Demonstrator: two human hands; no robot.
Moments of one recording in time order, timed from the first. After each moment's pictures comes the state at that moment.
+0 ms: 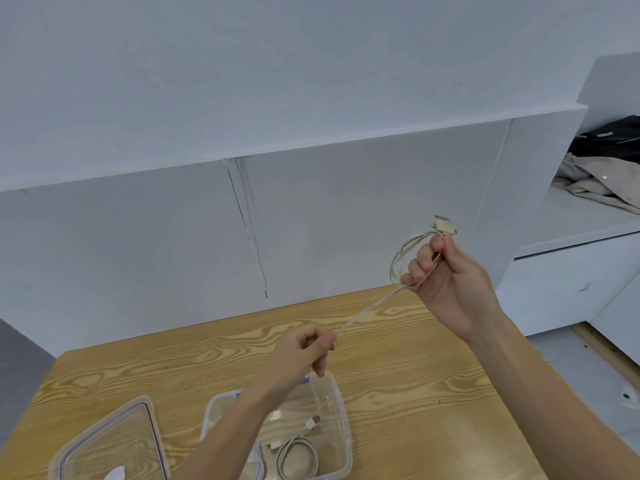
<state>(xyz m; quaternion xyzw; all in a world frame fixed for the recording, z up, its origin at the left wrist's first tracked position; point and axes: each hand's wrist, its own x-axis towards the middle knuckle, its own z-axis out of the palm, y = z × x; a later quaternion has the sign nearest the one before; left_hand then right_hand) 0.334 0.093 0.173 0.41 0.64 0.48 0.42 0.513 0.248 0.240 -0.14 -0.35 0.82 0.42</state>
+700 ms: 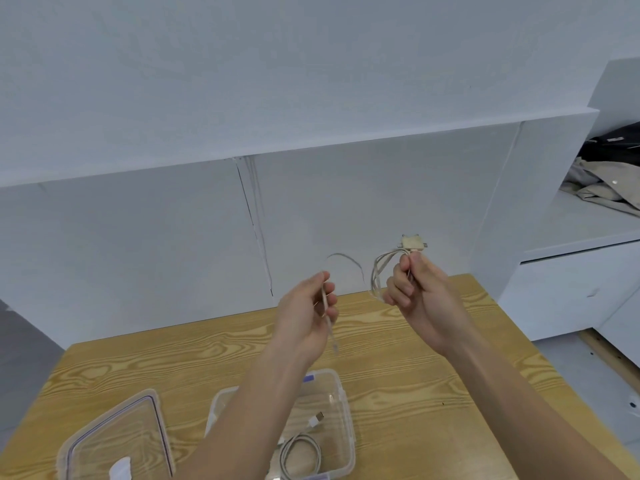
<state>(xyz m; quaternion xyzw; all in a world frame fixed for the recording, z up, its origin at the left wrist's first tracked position) 0.351 0.124 0.236 0.03 0.48 0.73 0.49 0.490 0.227 0.222 -0.19 -0.44 0.79 0.39</state>
